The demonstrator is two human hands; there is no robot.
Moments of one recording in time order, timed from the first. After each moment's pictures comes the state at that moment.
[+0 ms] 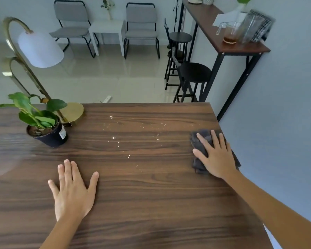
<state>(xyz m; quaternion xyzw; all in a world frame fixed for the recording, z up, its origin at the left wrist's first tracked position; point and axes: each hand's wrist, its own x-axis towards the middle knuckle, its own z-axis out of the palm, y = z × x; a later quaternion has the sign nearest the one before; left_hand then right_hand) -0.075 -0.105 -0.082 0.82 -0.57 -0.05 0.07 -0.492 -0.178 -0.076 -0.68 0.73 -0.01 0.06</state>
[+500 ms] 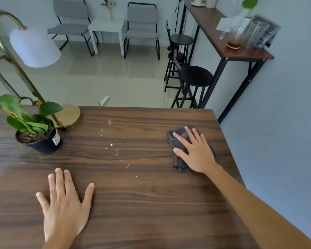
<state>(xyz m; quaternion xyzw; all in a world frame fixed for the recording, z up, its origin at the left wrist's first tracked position) -0.073 -0.106 -0.086 0.82 -0.56 -0.04 0.05 -0.446 -0.241 -0.084 -0.77 0.63 -0.04 0.09</state>
